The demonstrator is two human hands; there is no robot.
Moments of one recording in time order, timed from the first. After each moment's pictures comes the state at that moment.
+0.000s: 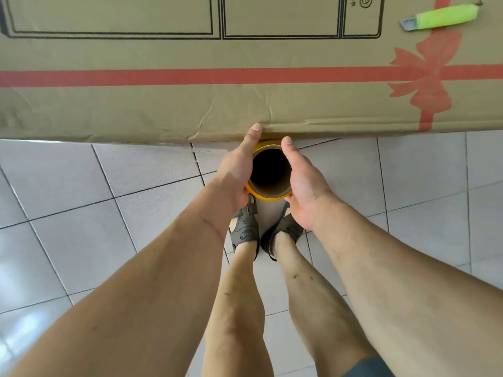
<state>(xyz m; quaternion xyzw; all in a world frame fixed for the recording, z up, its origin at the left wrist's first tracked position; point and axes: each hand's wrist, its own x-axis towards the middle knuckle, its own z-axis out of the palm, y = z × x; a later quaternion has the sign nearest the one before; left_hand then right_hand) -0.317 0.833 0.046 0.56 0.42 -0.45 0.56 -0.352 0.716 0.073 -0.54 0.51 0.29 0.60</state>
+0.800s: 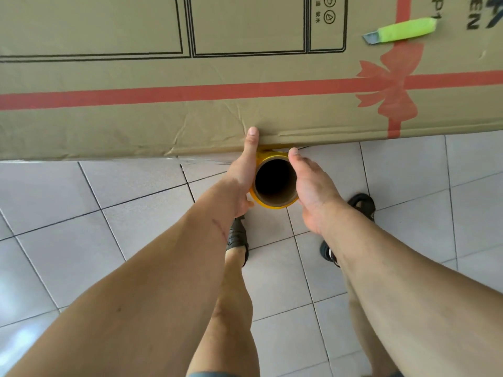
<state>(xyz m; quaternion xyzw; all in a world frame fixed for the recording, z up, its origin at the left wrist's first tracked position) -0.313 0.787 0.049 0.52 0.41 -0.53 0.54 -0.353 0.663 0.084 -0.58 0.52 0.30 0.55</state>
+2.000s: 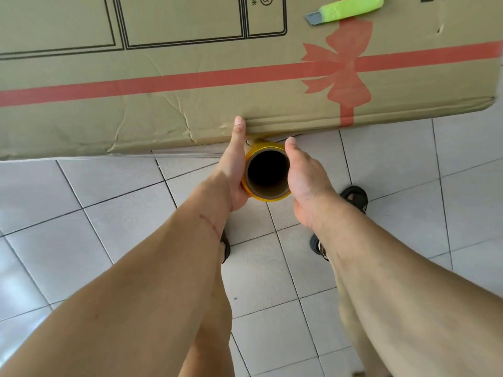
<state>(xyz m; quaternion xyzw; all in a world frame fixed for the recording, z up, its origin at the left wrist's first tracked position) -0.328 0.705 0.053 0.51 0.41 -0.51 0.56 -0.368 0.582 0.083 -0.56 0.51 0.29 0.59</state>
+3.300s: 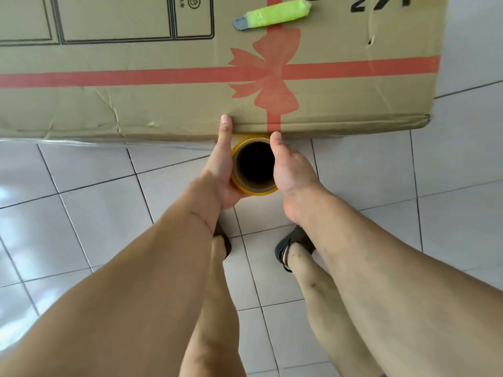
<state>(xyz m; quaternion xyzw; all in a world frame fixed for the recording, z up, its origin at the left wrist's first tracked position) -0.355 0.587 0.051 0.49 0.46 -0.45 0.59 -0.375 0.463 0.077 -0.61 0.44 0.34 0.56</state>
